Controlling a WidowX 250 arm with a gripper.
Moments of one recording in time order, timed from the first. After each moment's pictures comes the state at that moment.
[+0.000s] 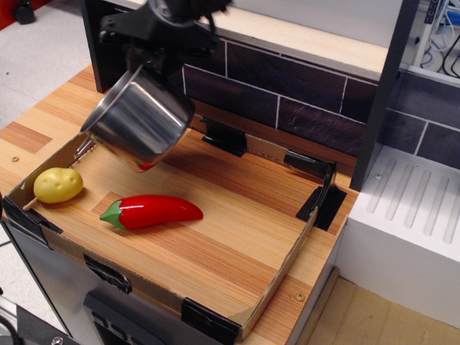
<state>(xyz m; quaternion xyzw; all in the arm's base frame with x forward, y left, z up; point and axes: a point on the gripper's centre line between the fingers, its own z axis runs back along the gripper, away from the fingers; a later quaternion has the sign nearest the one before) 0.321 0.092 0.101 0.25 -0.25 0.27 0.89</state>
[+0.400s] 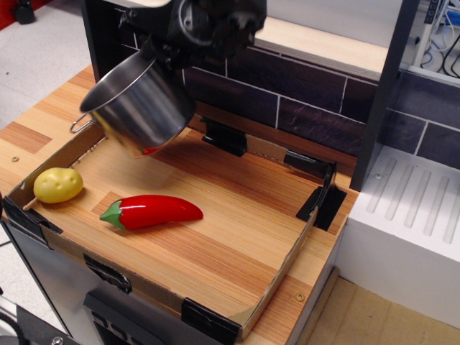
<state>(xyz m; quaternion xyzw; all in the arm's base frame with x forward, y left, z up) 0.333 0.085 0.095 0.33 -0.29 0.19 0.88</state>
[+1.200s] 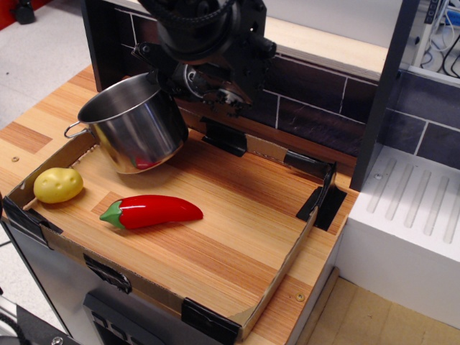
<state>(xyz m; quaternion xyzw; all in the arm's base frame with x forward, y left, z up) 0.331 0.088 0.061 0.37 -0.31 0.11 0.87</state>
